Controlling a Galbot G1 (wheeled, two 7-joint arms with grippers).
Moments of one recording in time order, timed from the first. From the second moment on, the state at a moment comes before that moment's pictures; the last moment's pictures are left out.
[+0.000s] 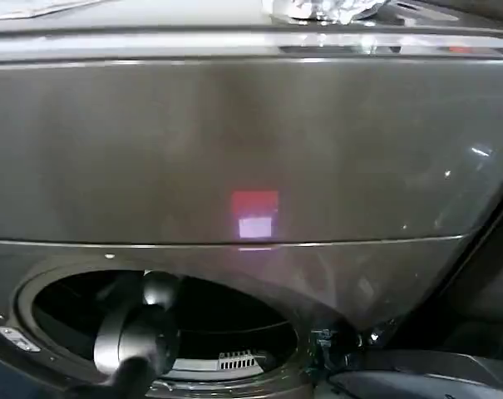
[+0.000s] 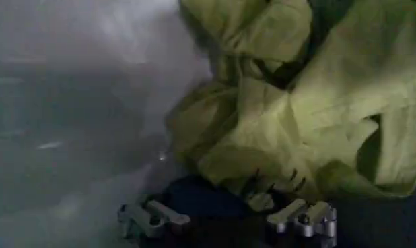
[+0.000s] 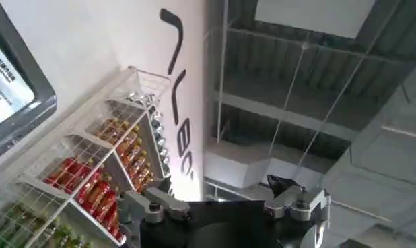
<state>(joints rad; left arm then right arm) 0.05 -1.61 -0.55 -0.54 1.59 0.17 0.73 -1.46 0.86 2.37 1.75 0.04 -0.05 -0.26</state>
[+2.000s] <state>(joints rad) 0.00 -1.49 -0.10 -0.30 1.21 0.35 0.57 -1.48 0.84 2.37 1.74 0.07 -0.04 -0.27</state>
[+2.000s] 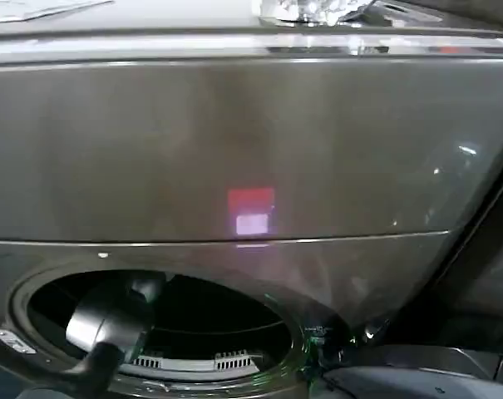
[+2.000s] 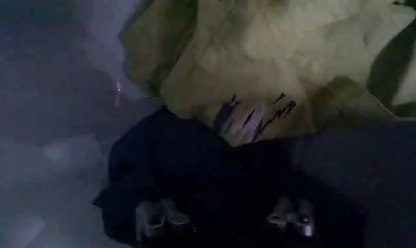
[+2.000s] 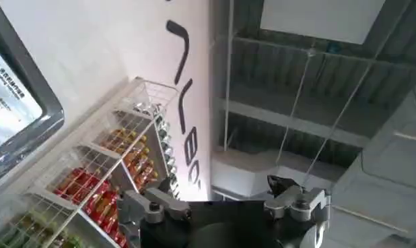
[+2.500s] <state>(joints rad) 0.00 -1.49 -0.11 -0.33 1.14 0.38 0.55 -1.47 0.84 2.35 1.73 0.07 -0.04 -0.27</state>
